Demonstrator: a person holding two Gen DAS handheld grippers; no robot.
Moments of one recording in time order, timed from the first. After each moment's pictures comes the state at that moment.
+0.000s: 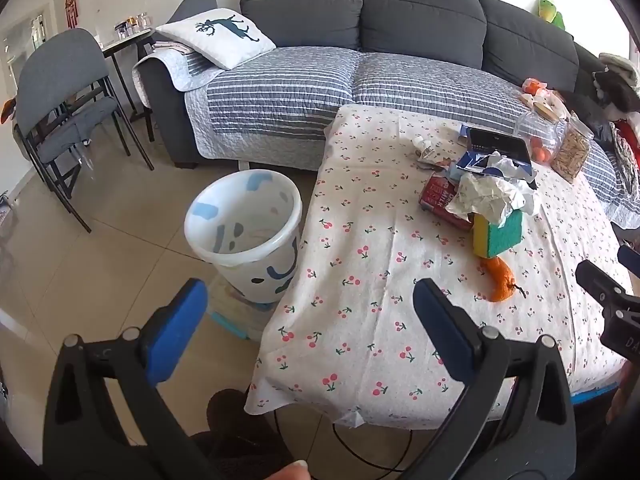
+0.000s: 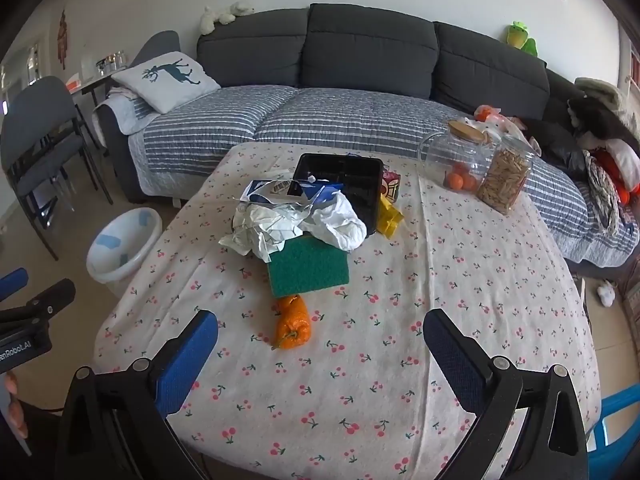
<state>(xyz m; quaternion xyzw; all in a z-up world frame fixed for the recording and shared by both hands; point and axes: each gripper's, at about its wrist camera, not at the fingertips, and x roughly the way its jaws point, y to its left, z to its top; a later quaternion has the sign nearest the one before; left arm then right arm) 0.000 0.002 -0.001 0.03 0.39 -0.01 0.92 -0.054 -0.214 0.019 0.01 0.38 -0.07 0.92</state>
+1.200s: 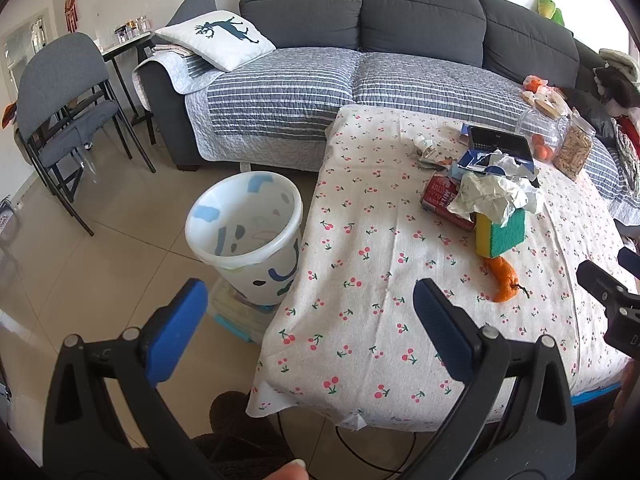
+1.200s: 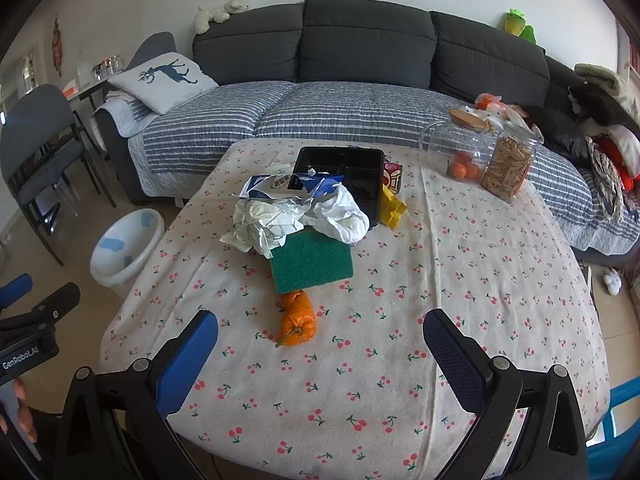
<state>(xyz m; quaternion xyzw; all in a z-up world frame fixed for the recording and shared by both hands) 0.002 -0.001 -0.003 0.04 0.39 -0.01 0.92 -0.054 -0.216 0.013 0.03 0.39 -0.07 0.92</state>
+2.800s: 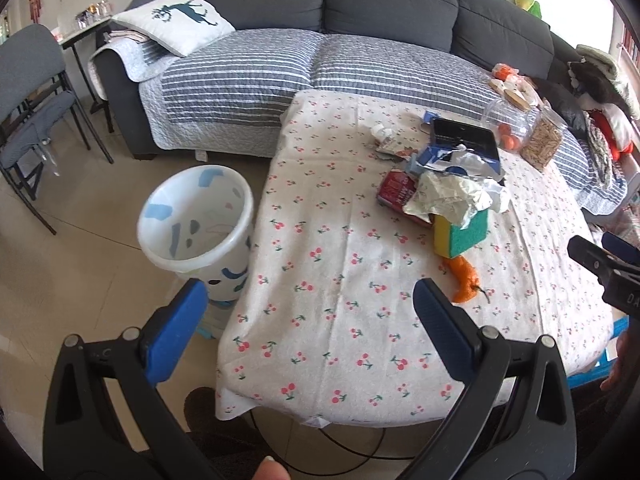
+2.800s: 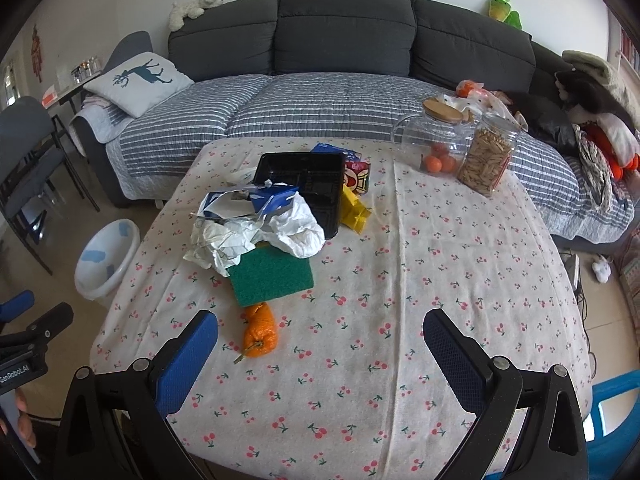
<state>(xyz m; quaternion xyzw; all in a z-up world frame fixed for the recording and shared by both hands) 0.031 -0.021 0.005 0.02 0.44 -0.10 0.89 -0.031 -0.266 0.039 0.05 0.42 -0.09 0.90</state>
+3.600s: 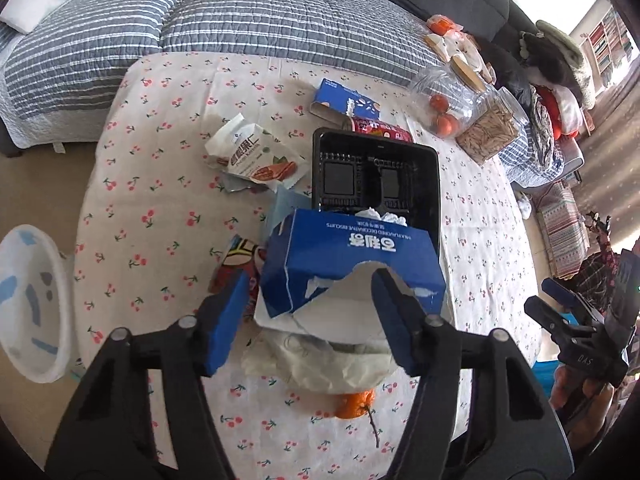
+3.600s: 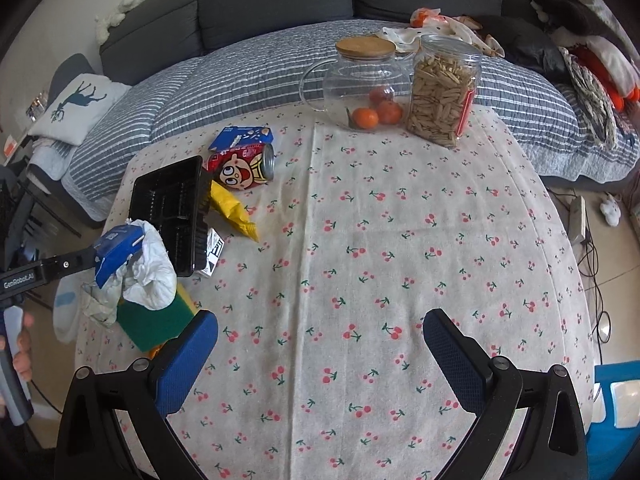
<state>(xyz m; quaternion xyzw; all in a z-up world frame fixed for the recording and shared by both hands) 0.177 -0.146 -0.023 -0.03 0.55 -0.26 0.79 0.015 -0.406 0.003 0.13 0.48 -0.11 0.86</state>
